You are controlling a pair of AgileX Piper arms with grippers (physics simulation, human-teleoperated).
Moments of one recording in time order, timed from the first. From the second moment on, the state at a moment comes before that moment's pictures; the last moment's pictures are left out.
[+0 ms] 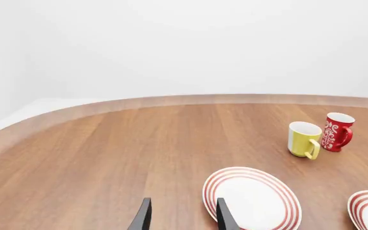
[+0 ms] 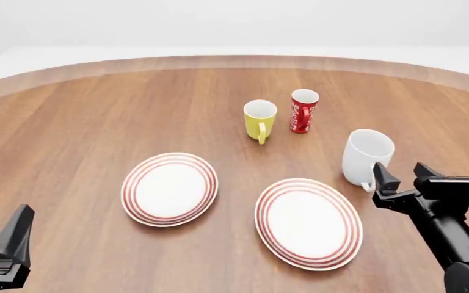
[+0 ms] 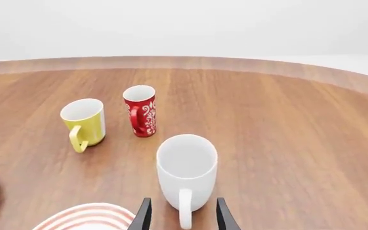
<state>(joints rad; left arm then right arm) 0.00 0.00 0.00 0.00 0.00 0.00 1.51 -0.14 -1.19 0.02</state>
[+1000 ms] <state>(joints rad) 0.00 0.00 0.00 0.00 0.00 0.00 1.81 -0.28 -1.22 0.05</state>
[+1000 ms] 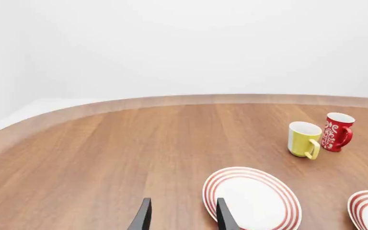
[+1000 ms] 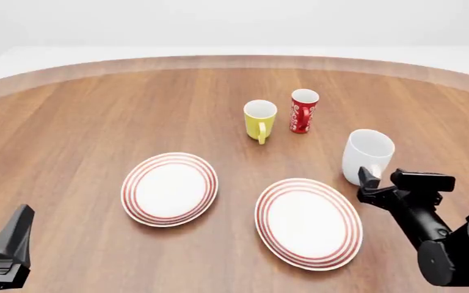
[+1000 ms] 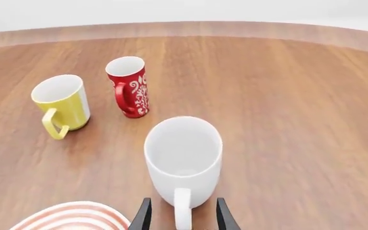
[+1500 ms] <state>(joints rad) 0.00 0.00 0.00 0.00 0.00 0.00 1.90 -0.32 -1.22 0.05</state>
